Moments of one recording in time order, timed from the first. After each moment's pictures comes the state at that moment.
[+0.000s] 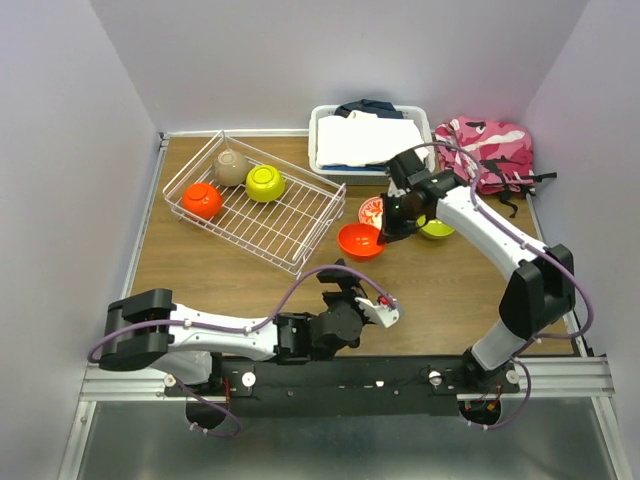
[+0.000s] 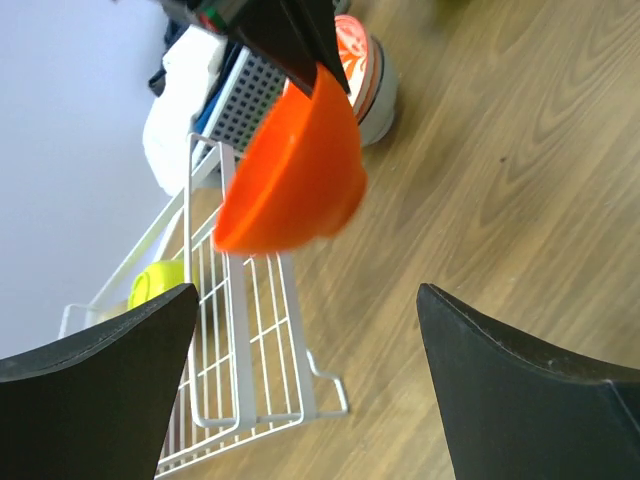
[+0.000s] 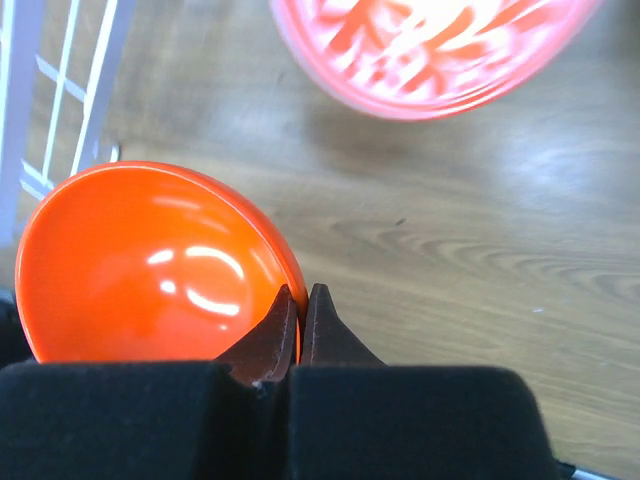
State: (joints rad) left arm -1.47 1.37 0.69 0.33 -0.91 0.54; right arm 0.52 1.66 1.42 -0.94 -0.14 0.47
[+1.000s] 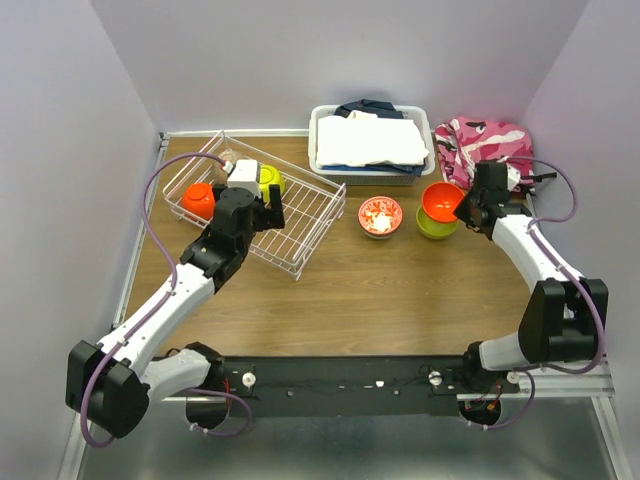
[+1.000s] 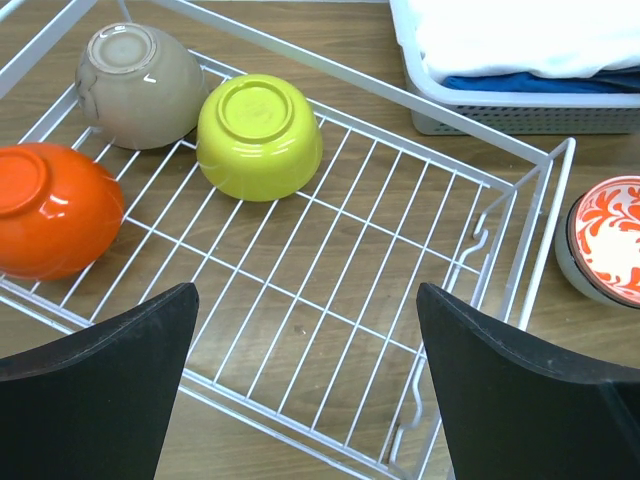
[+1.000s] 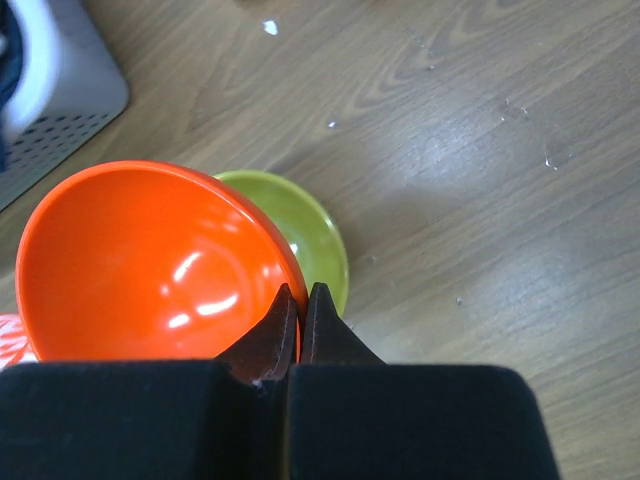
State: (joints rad) left arm -0.49 1.08 0.84 -0.11 -0.34 -0.24; right arm 0.03 1.41 1.02 -0.38 0.24 0.56
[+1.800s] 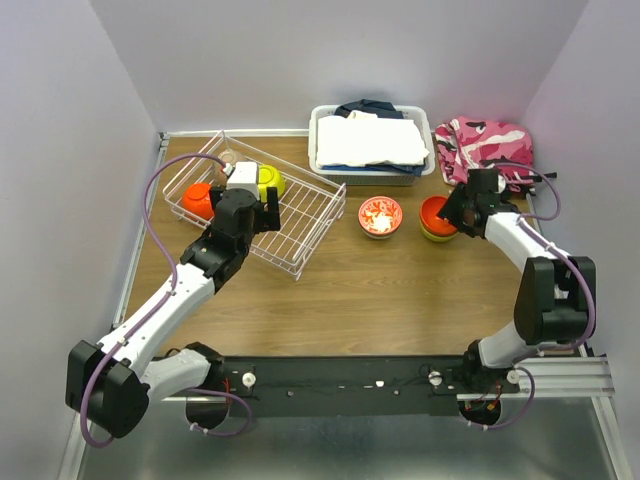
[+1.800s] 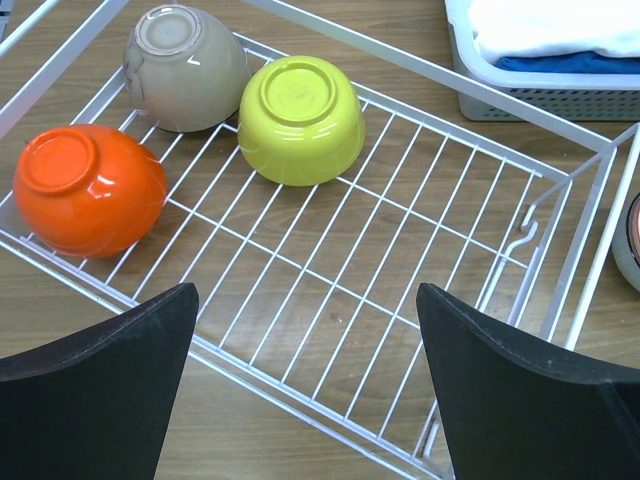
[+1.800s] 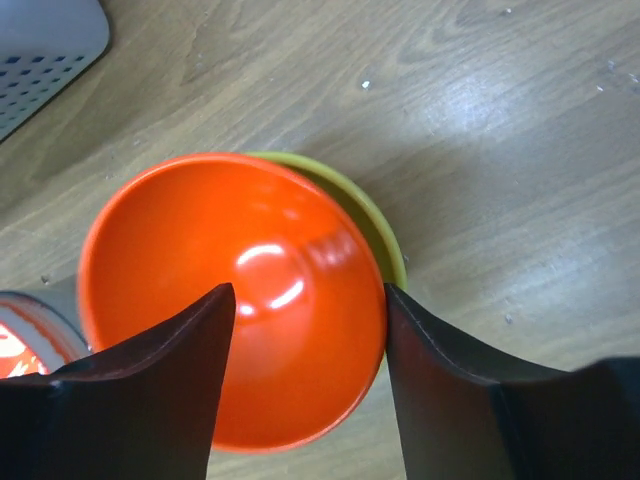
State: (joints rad) left arm -0.49 1.08 0.84 -0.16 -0.41 -0.21; right arm 0.01 1.55 0.97 -0.26 0.12 0.55
